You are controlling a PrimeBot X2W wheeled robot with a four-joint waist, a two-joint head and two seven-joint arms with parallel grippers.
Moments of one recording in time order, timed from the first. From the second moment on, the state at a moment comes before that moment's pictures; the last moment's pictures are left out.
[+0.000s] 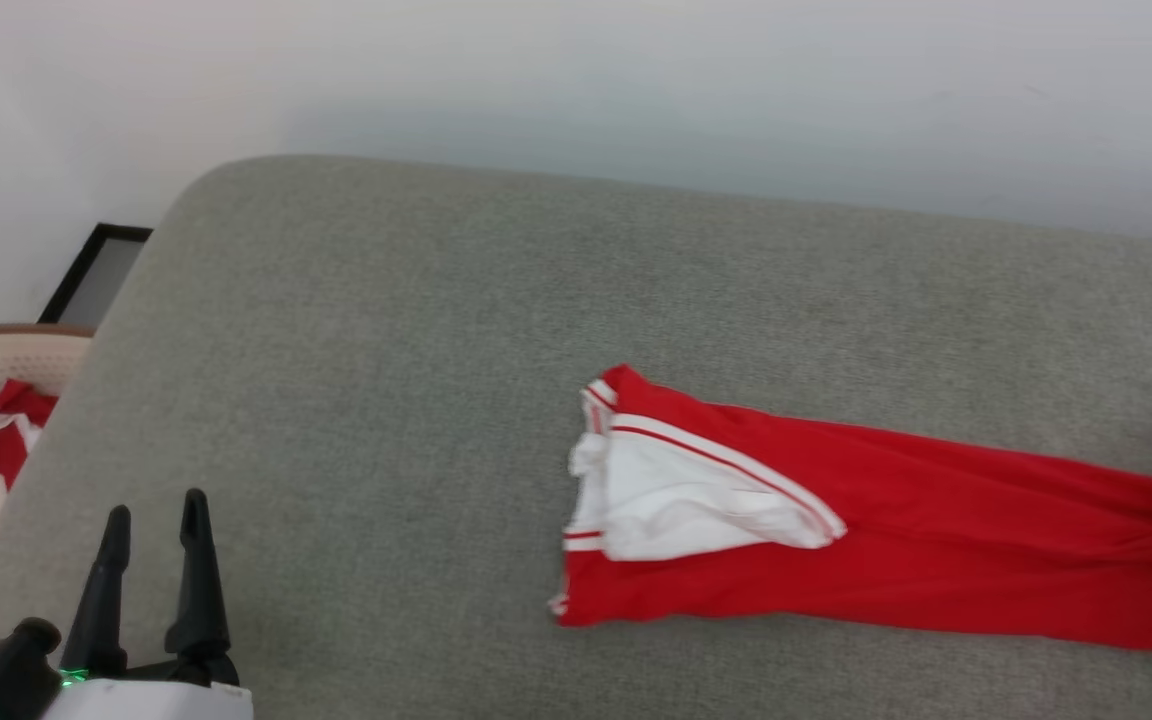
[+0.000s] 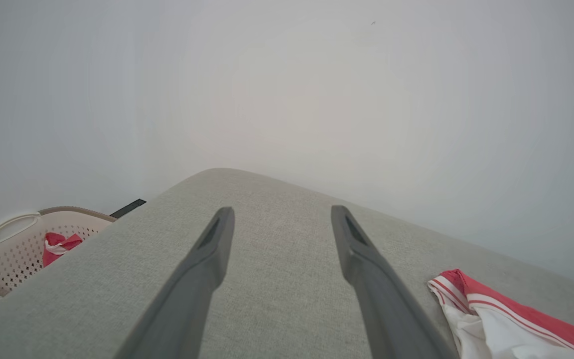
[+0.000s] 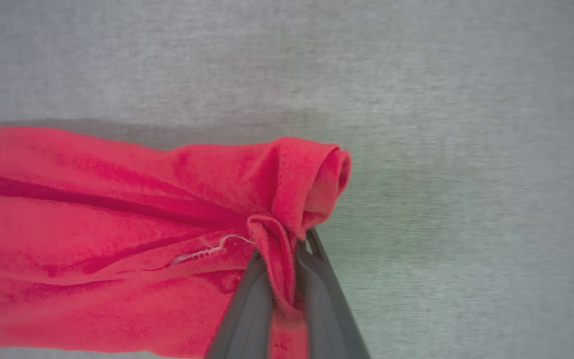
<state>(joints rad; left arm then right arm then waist) 0.04 0.21 0.11 0.04 -0.50 -0.08 -0.26 -0.49 -0.53 -0.04 0.68 0.50 0.13 0.82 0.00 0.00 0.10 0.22</state>
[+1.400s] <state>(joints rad) -0.02 0.17 0.00 0.17 -0.53 -0.12 -0.26 -0.64 -0.09 0.29 0.58 0.49 0.13 0.72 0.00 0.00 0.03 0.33</state>
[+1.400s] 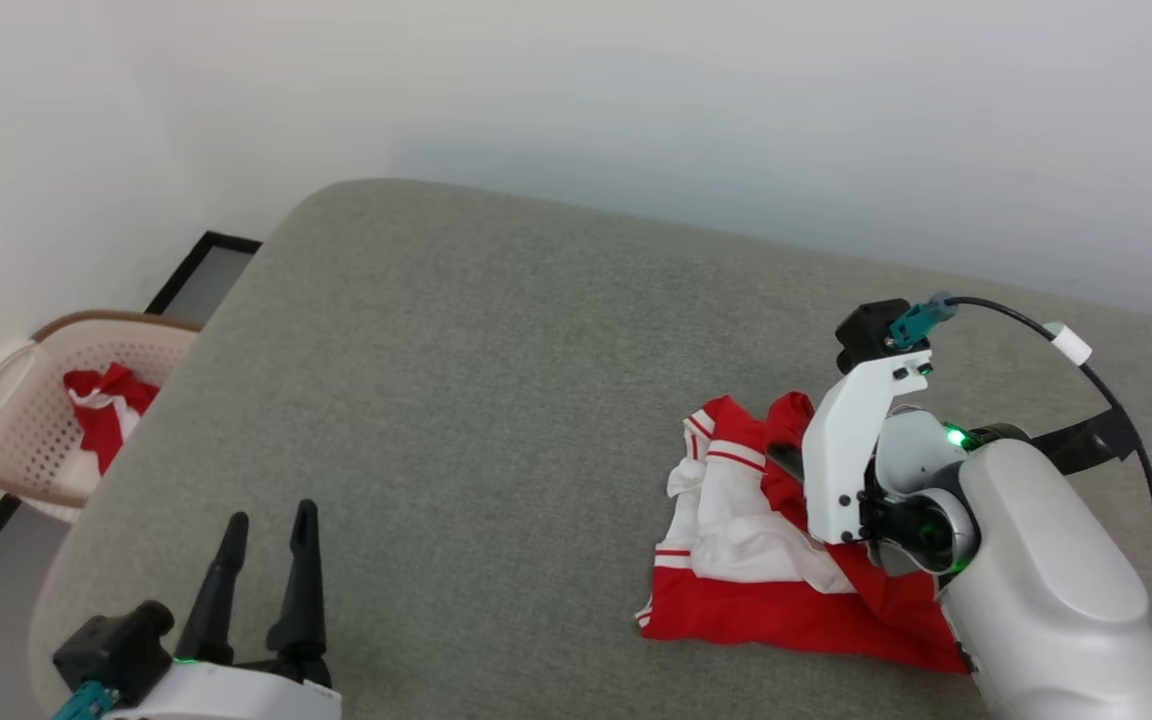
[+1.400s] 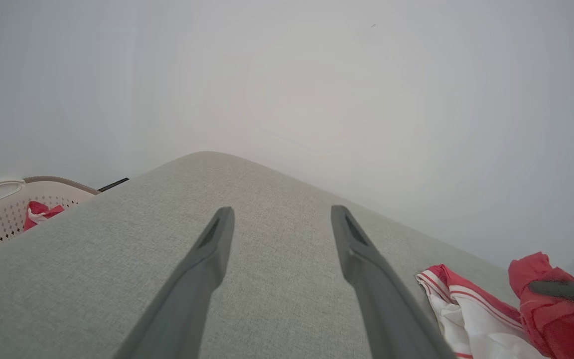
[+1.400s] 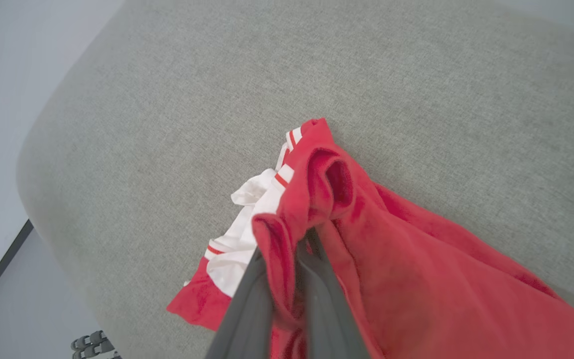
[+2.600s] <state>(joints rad) 0.02 0.21 0.07 0.15 -0.51 -0.12 -0.26 -0.53 -0.39 0.47 0.35 0.68 0.13 0.16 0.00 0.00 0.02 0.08</state>
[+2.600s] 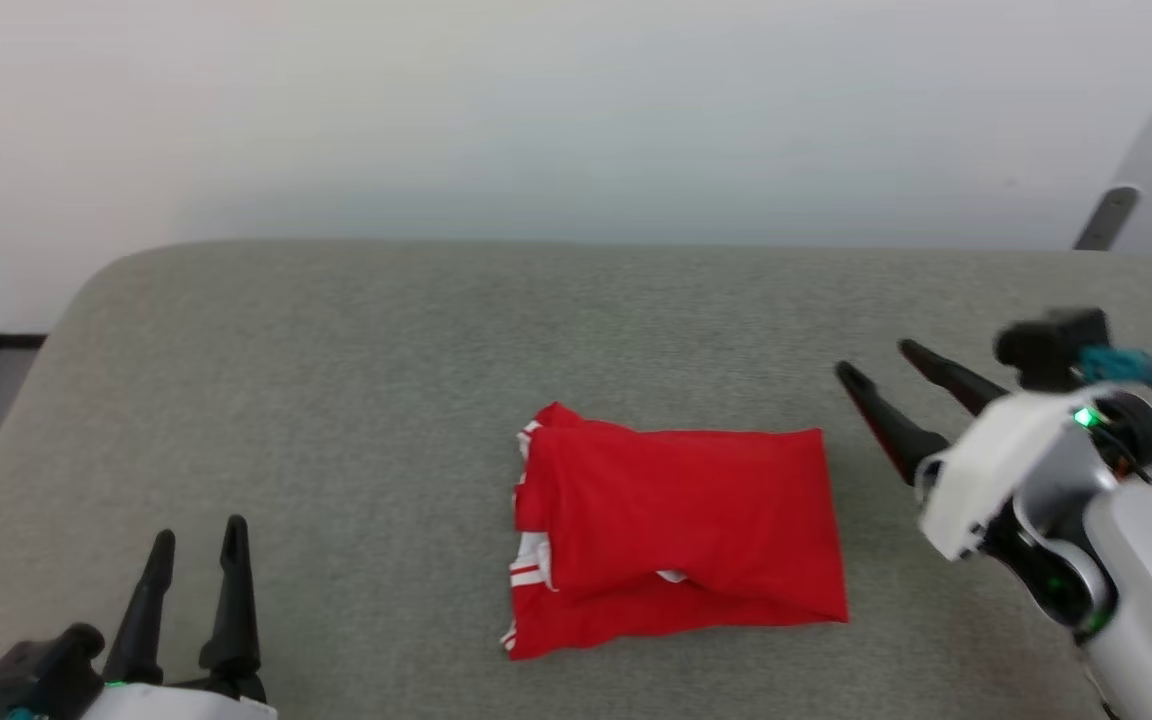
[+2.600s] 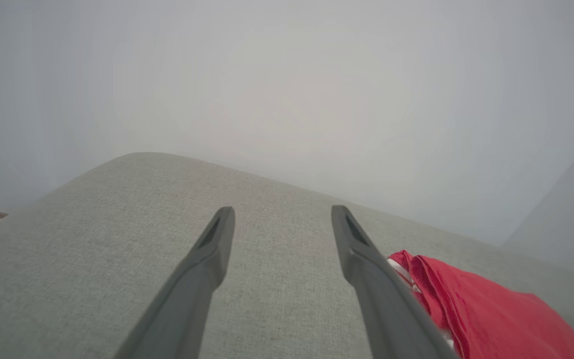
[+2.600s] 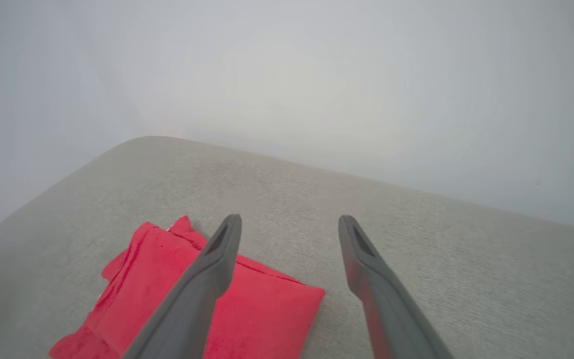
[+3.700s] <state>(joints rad) 0.07 0.24 0.12 0.19 -0.40 -0.12 -0.26 -0.17 -0.48 0.23 0.27 0.55 0.13 -0.19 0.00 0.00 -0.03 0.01</state>
